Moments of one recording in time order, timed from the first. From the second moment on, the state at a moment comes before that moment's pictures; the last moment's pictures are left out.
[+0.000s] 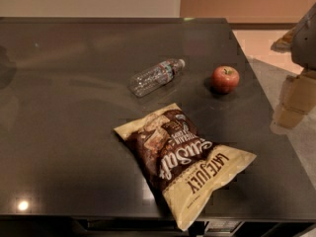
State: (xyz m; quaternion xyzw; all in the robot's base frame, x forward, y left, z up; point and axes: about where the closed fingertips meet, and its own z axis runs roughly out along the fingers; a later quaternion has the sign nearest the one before) arm 0.438 -0.217 0.976 -0.60 0.78 -0.03 0.16
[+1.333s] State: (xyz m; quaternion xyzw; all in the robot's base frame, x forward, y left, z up) arm 0.500 -0.181 0.980 -0.67 0.73 -0.03 0.16
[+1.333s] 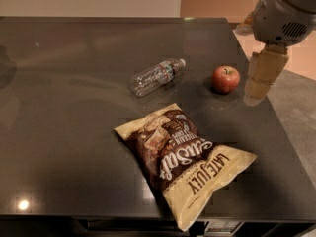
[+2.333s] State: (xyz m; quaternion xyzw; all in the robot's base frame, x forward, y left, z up) arm 0.596 -0.098 0.946 -0.75 0.64 0.02 0.15
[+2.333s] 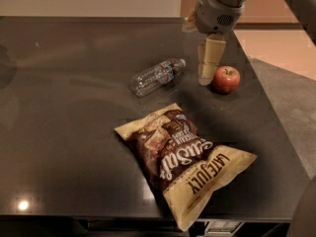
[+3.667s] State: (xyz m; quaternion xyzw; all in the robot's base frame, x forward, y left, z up) arm 0.645 -0.043 0.854 -0.80 0.60 0.05 0.08
